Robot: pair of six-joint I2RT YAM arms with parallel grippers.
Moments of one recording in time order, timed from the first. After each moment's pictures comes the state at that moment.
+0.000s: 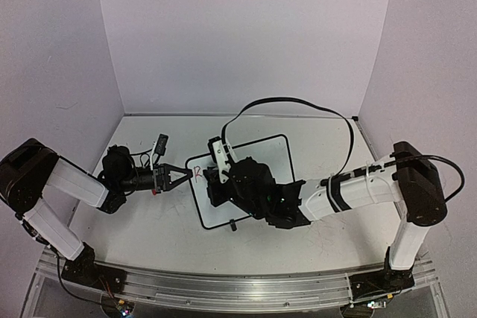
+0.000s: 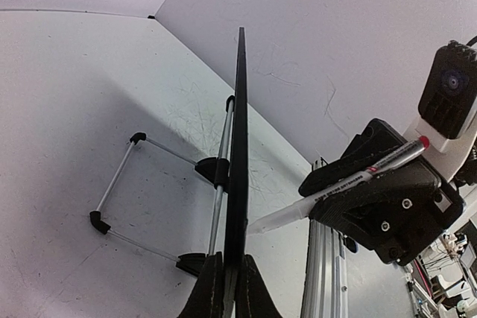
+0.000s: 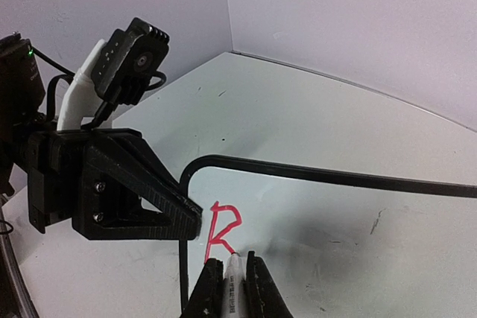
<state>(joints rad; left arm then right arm) -0.47 1.53 0.40 1.03 0.84 -0.57 1.22 1.87 1.16 0.42 0.48 0.24</state>
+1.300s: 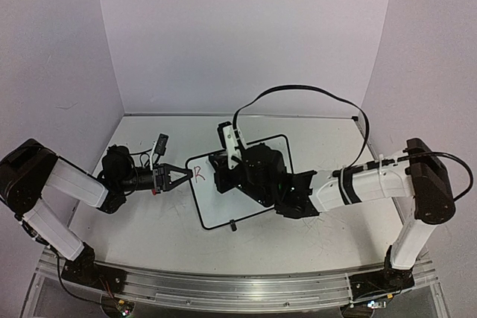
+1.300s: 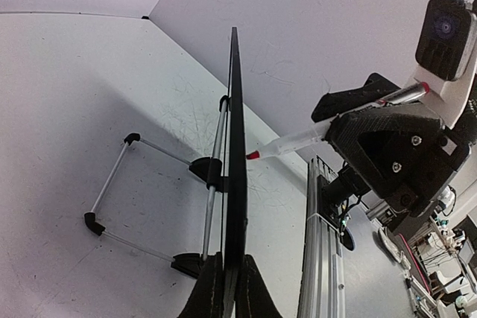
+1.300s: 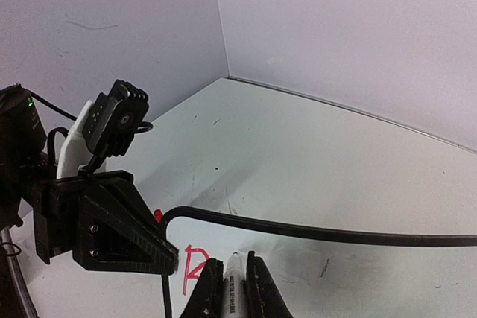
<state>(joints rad) -0.48 1.53 0.40 1.03 0.86 -0.57 1.18 1.79 1.15 0.44 0.43 0.22</state>
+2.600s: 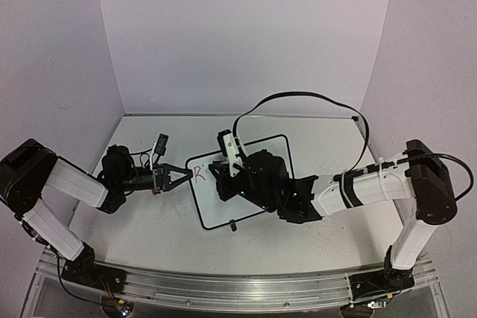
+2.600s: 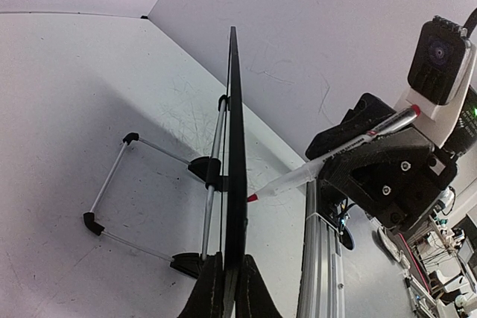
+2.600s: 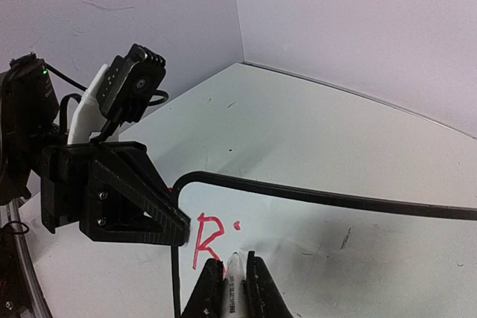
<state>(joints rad) -0.47 1.53 0.40 1.03 0.86 -0.57 1.18 1.78 1.09 0.46 0.38 0.23</state>
